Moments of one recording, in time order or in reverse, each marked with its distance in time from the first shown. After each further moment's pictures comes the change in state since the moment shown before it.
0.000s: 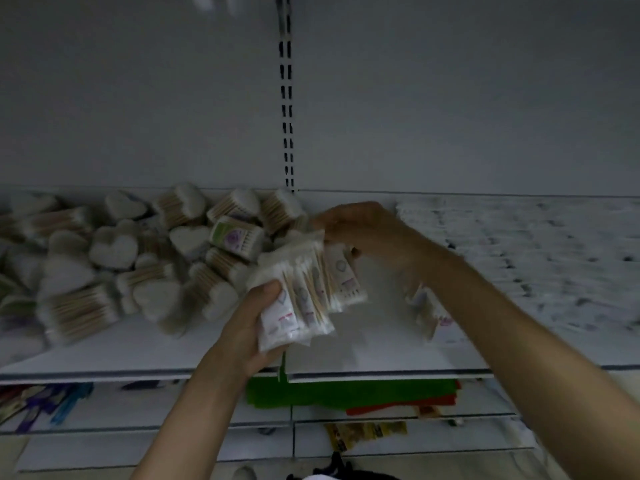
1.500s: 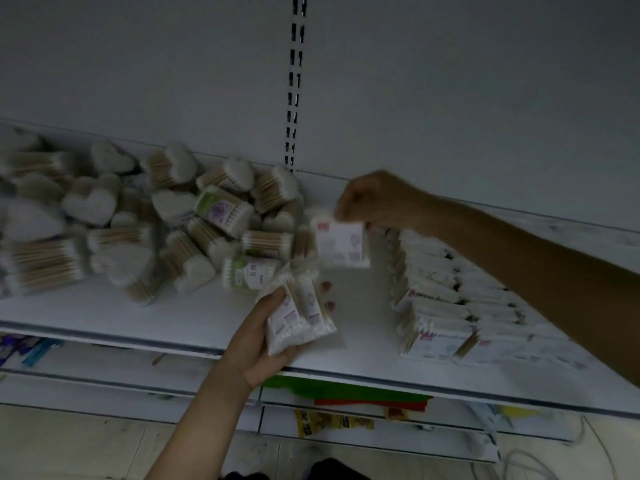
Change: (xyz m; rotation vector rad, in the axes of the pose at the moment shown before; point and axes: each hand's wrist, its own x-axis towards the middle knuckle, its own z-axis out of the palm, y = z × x) left_hand 0.029 -0.071 -0.027 -0.289 0.077 -0.058; right_hand 0.050 0.029 -0.057 -0.322 -0.165 -0.015
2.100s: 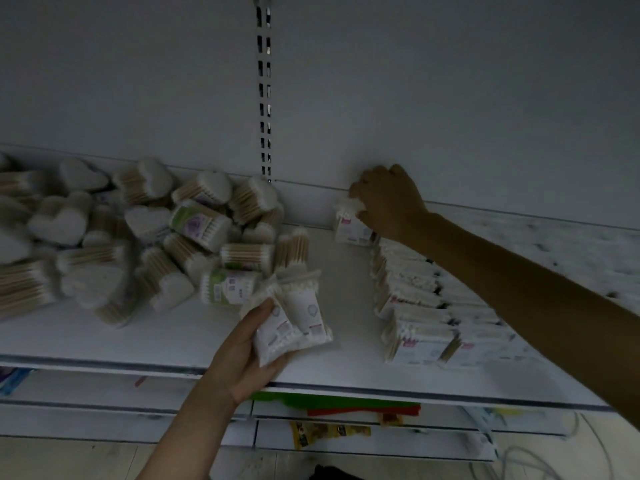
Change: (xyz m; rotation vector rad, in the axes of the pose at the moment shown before) left_hand 0.006 -0.002 0.005 -0.106 0.150 -0.038; right_hand 0.022 0.061 -0.017 -1.110 0.295 -0.121
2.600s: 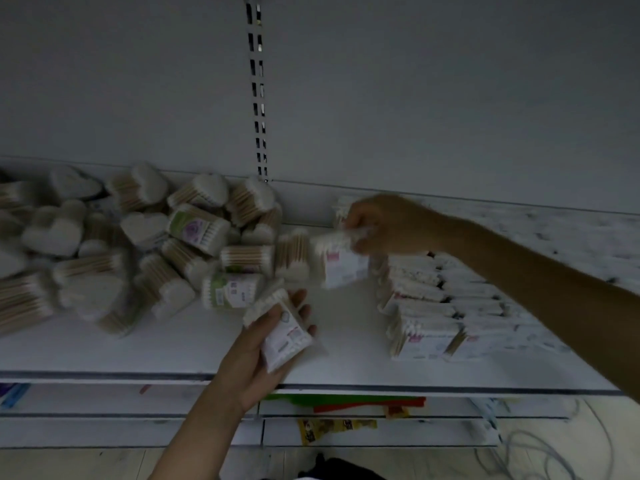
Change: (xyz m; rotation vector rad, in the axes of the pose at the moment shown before) left_hand 0.000 -0.001 -0.002 0.058 0.009 0.055; right_hand -0.040 -0.020 -0.049 0.706 -0.299 -0.025
